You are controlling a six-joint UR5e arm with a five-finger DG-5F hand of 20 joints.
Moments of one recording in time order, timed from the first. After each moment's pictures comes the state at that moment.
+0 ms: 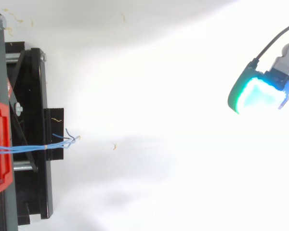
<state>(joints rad) 0.07 -1.70 -1.70 -2.99 -1.45 -0.25</state>
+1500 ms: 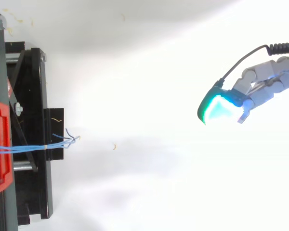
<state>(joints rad) 0.13 -1.78 -1.81 -2.76 -1.36 -0.25</state>
